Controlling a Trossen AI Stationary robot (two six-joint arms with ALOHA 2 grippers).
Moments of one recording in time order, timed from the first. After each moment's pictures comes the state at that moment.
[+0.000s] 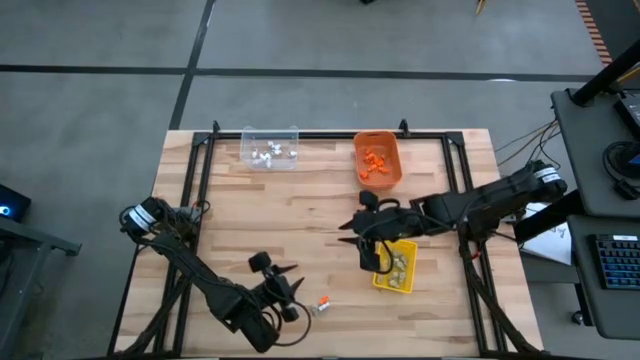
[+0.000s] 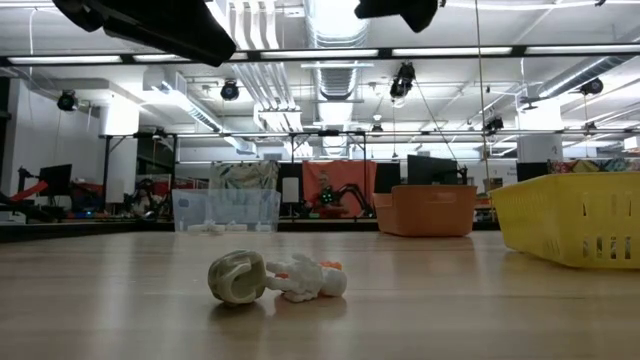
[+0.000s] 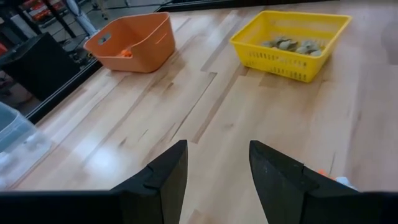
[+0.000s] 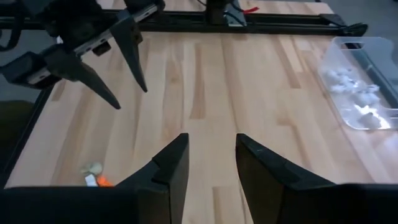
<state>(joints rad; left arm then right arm) -0.76 1.85 1.29 -0.70 -1.09 -0.97 0.26 1.43 1.20 -0.35 0.24 0.14</state>
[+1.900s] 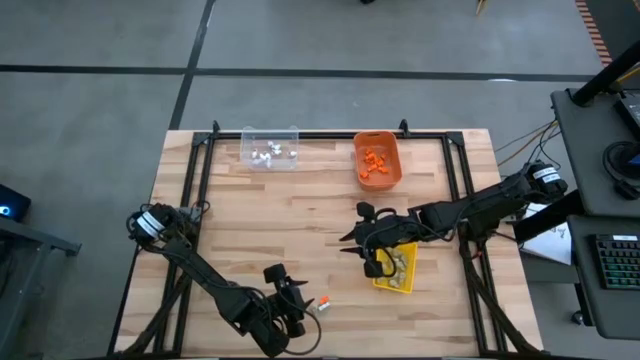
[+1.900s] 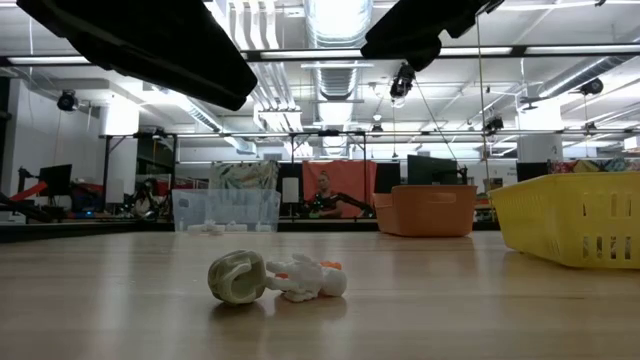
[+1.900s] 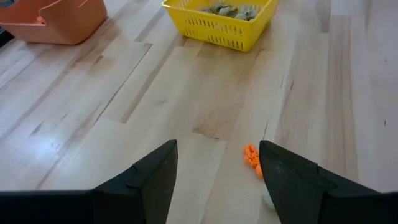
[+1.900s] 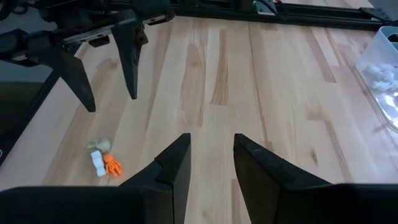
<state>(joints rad) -0.75 1.93 1.29 -0.44 -0.88 -0.82 0.27 1.43 0.96 -0.07 0.15 0.08</state>
